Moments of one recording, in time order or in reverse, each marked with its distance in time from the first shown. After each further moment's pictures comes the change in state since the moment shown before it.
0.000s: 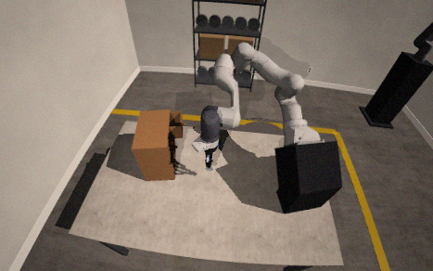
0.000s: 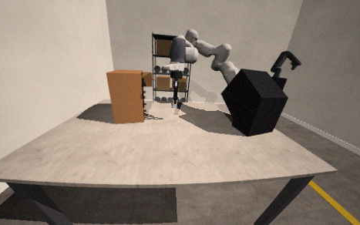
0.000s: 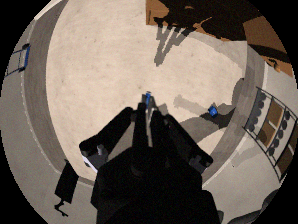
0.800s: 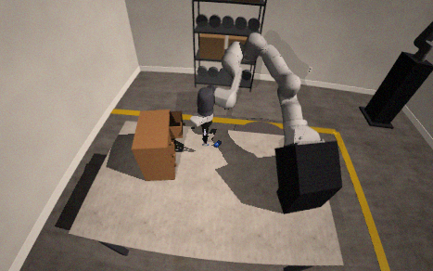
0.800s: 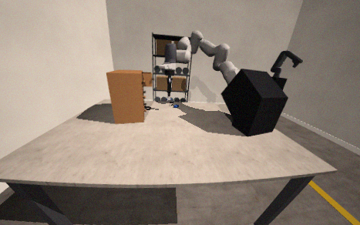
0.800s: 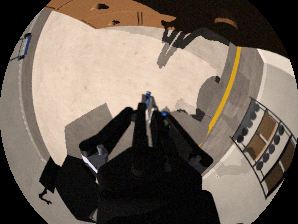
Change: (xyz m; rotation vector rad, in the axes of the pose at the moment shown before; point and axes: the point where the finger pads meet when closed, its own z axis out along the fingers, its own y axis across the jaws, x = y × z) arm 0.053 0.179 0.001 -0.012 -0.002 -0.122
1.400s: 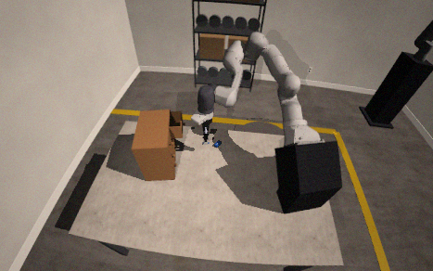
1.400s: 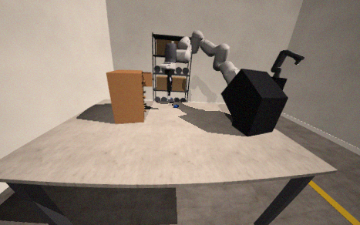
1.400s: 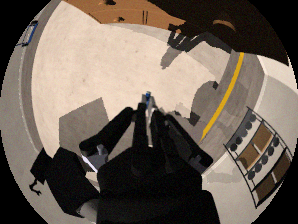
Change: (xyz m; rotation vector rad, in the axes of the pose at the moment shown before) arm -0.001 0.011 -0.003 0.006 0.002 -0.104
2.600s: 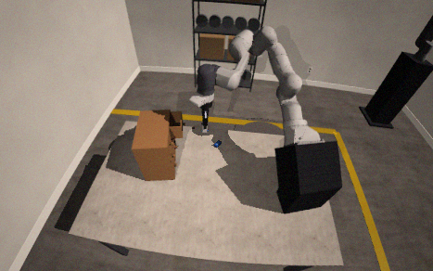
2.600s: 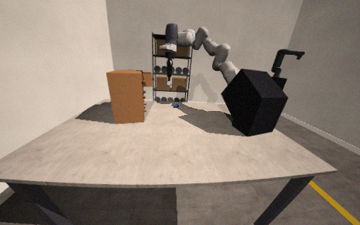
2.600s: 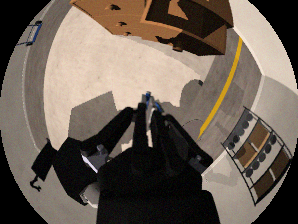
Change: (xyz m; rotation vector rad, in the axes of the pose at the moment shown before) arm 0.005 -0.004 -0.120 0.011 0.019 -0.005
